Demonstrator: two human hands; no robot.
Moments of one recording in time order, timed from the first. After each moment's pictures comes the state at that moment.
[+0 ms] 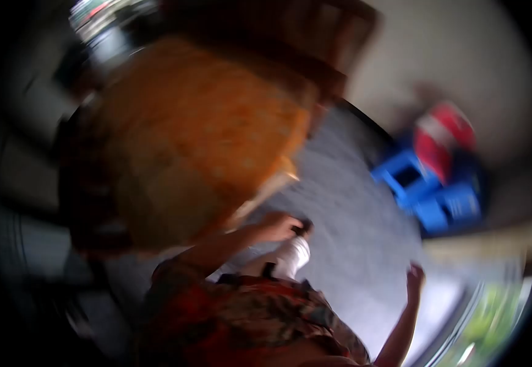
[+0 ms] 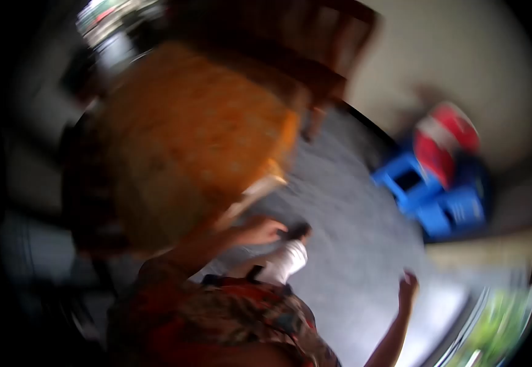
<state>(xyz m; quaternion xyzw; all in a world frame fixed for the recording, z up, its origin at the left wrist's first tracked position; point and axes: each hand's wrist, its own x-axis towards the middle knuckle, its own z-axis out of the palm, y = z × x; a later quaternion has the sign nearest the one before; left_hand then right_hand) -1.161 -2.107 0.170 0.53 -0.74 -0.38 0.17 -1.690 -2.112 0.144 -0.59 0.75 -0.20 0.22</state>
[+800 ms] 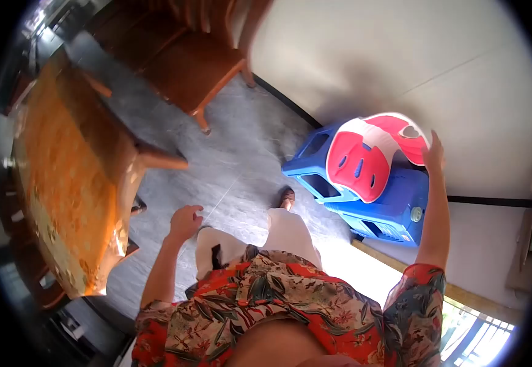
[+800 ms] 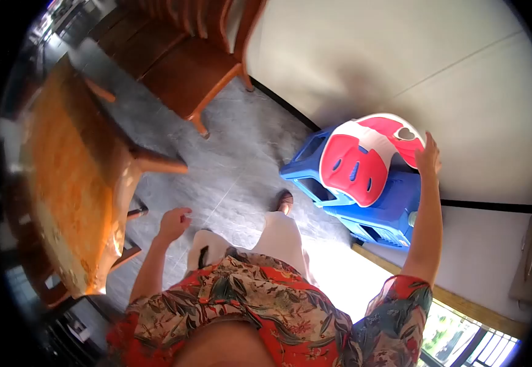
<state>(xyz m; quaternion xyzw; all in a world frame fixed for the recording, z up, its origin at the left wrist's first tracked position) -1.318 -2.438 0.127 0.78 -0.50 -0.35 0.16 -1.869 -2.882 0.265 -0.75 0.65 -0.10 -0.10</state>
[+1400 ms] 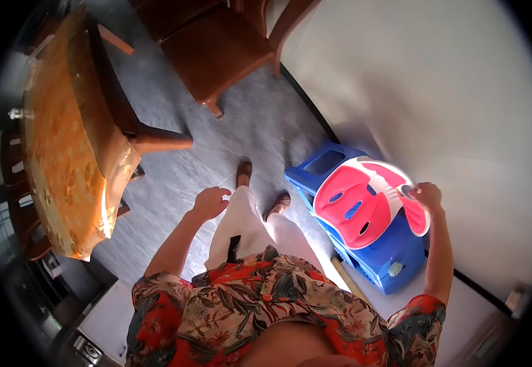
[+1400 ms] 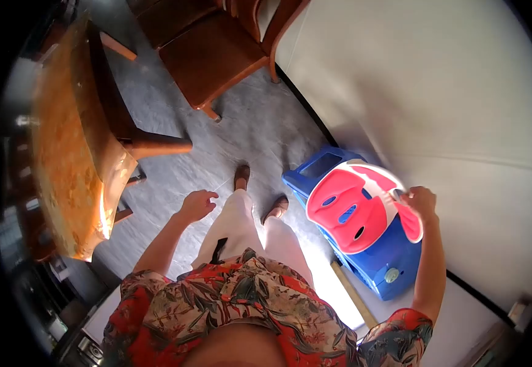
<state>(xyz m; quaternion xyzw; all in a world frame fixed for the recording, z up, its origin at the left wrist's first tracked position) -1.363 -2.578 0.098 0.78 -0.49 -0.37 0.14 -1.775 -2.972 0.274 -0.81 0.52 0.27 0.04</state>
